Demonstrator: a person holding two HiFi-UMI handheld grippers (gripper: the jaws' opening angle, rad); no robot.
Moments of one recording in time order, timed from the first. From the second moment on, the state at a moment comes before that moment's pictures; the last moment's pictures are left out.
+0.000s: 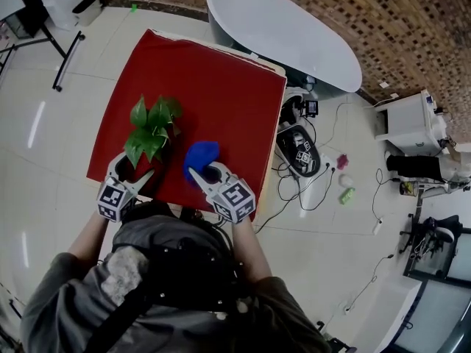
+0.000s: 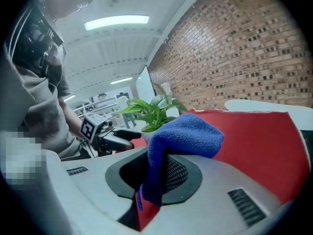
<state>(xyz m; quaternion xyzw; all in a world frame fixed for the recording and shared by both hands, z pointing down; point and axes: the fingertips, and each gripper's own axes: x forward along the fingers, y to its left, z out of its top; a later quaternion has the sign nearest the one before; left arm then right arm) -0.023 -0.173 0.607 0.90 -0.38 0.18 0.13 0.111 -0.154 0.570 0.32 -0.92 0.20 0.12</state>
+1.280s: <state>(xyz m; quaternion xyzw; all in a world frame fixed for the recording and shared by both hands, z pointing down) -0.040 0.056 0.397 0.92 -0.39 0.01 0.03 0.099 0.078 0.379 0.48 -0.88 -0.01 -0.04</state>
